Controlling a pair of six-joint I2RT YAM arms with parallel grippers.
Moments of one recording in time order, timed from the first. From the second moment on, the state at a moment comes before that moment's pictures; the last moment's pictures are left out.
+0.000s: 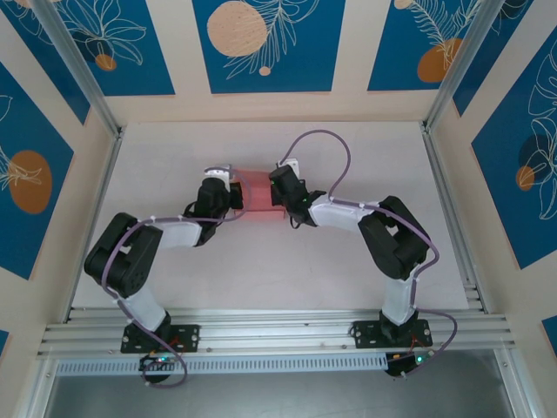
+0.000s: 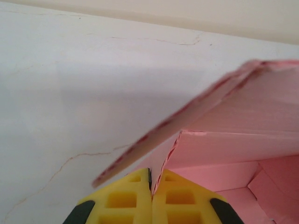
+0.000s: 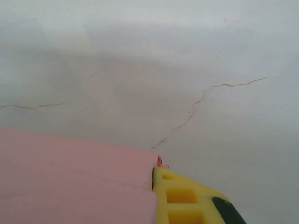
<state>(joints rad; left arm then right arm) -0.47 1.69 0.73 0.56 -0.11 -0.35 0.72 1.88 1.17 0.00 0.42 0.41</state>
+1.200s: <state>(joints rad) -0.51 1.62 0.60 0.51 -0.09 -0.49 0.77 1.85 1.07 0.08 0.53 0.43</state>
